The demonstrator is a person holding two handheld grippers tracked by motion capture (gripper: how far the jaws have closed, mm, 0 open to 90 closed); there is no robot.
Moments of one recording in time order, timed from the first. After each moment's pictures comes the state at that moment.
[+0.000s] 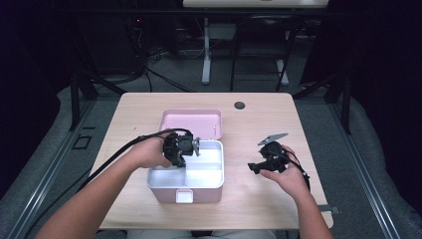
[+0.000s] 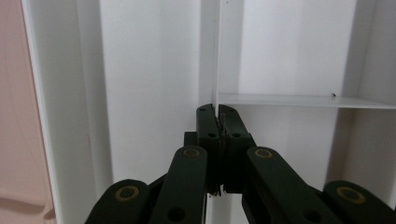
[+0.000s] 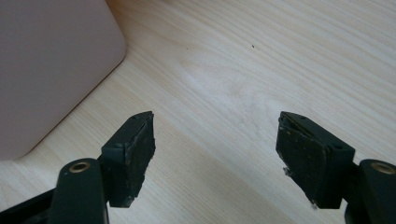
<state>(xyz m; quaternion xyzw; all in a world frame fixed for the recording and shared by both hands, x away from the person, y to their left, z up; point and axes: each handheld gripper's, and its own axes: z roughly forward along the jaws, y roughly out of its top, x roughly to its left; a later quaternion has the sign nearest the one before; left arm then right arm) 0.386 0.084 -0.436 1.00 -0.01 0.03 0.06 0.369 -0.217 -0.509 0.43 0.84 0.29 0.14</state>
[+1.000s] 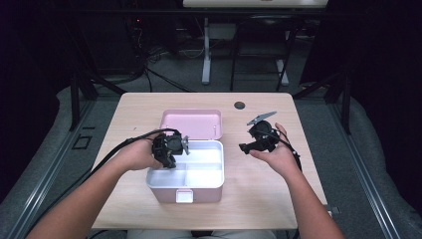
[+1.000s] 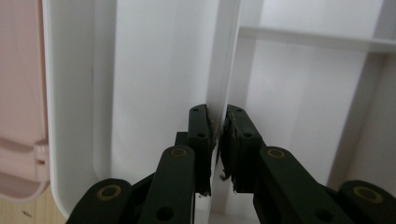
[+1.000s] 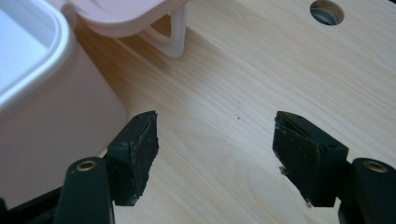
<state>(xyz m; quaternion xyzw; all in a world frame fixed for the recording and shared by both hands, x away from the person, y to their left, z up) 0.384 0.117 -0.438 1.00 0.05 0.05 0.05 0.407 -0.185 -0.463 0.41 0.85 0.29 0.17</state>
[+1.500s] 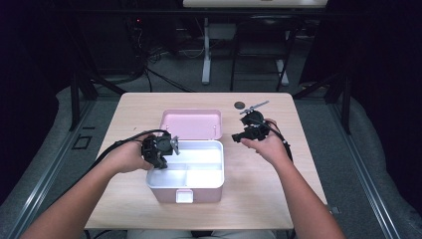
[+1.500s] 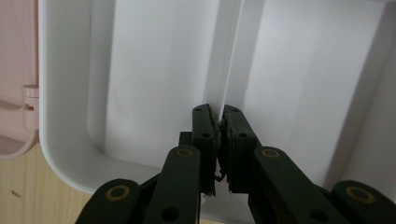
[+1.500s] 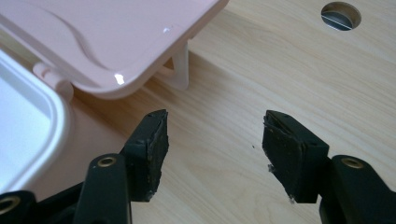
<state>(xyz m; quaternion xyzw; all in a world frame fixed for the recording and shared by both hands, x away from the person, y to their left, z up) 0.383 0.138 -0.439 1.00 0.06 0.04 0.05 0.439 -0.164 -0.459 0.46 0.83 0.30 0.13</state>
